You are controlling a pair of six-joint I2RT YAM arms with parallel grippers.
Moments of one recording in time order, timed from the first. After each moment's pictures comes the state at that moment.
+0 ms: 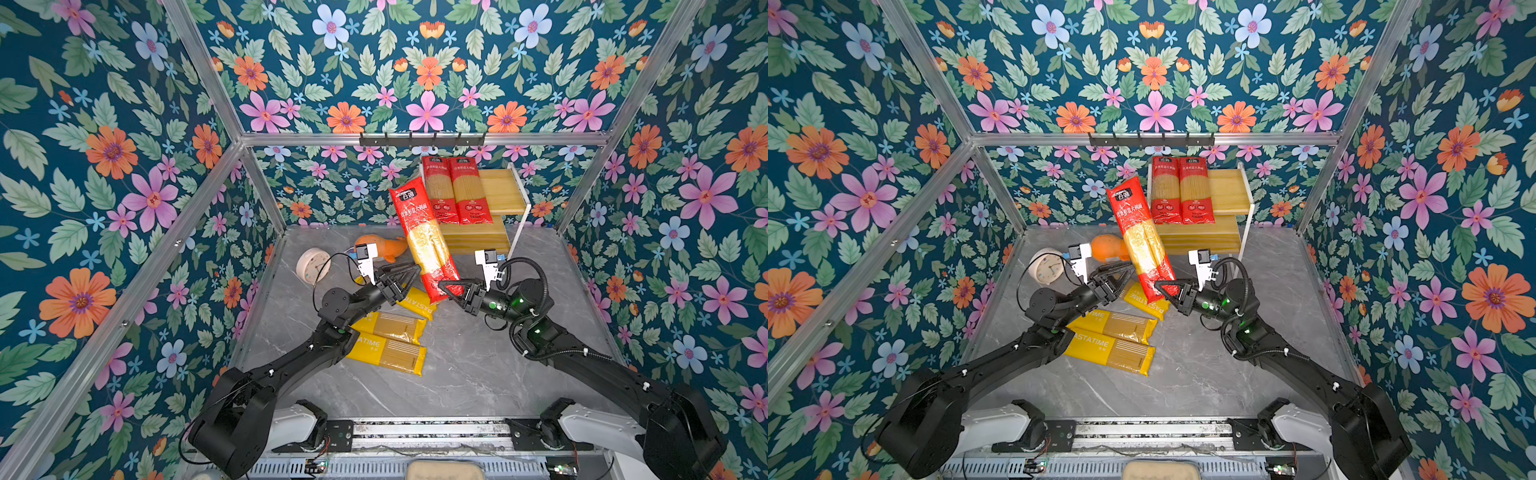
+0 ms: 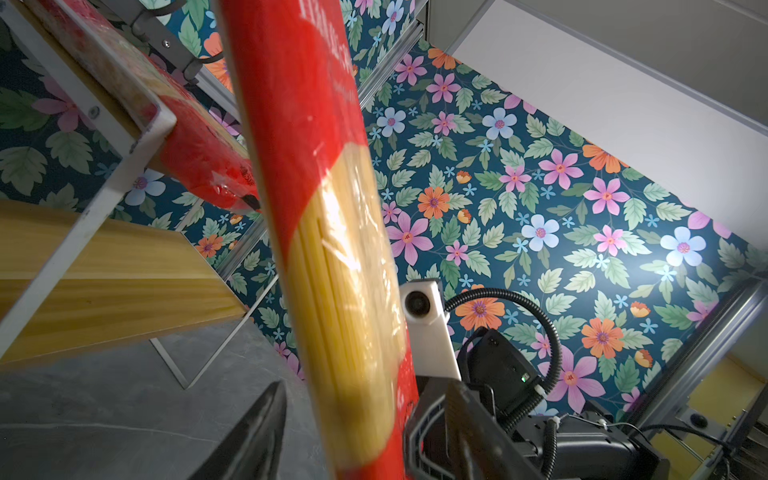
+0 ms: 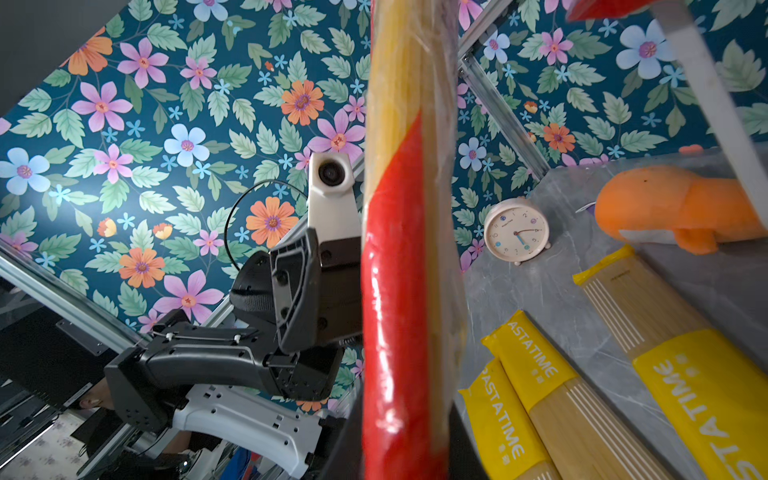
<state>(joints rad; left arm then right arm) -0.58 1.24 0.60 1.06 0.48 -0.94 0.56 1.14 0.69 0.61 -0.60 0.82</state>
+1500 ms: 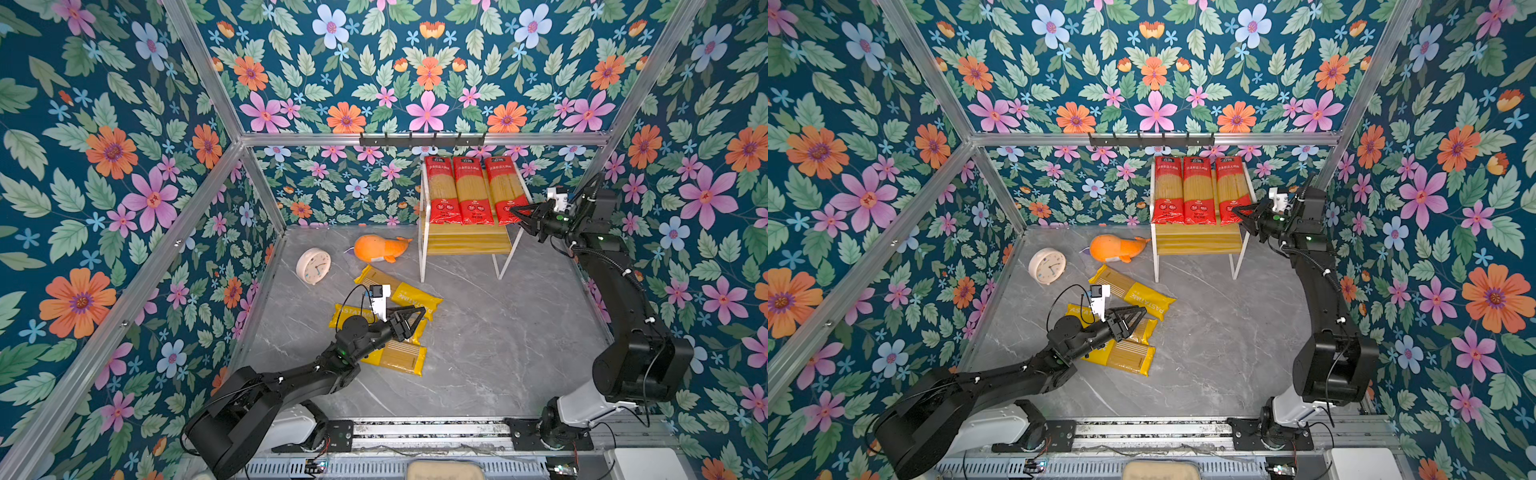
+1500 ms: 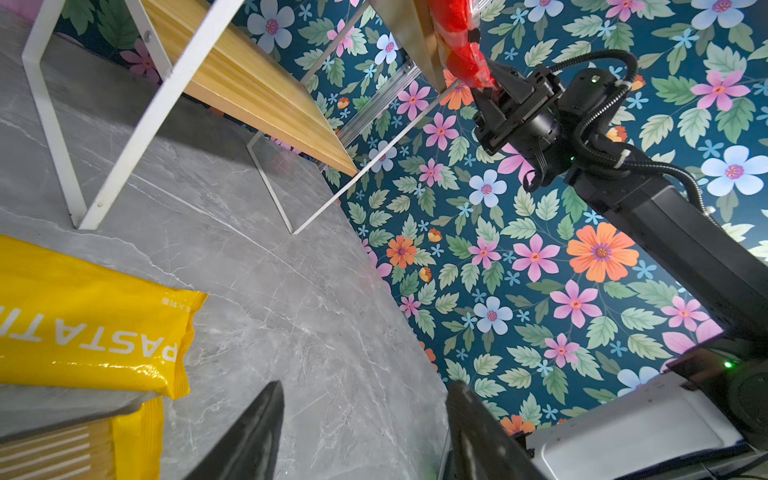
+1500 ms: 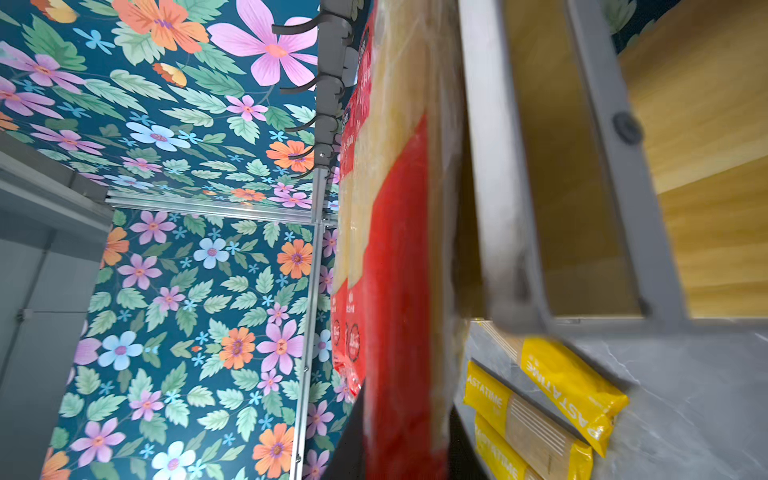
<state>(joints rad) -0.75 1.23 0.32 0.91 0.26 -0.84 -0.13 1.59 1.55 -0.26 -0.93 1.08</state>
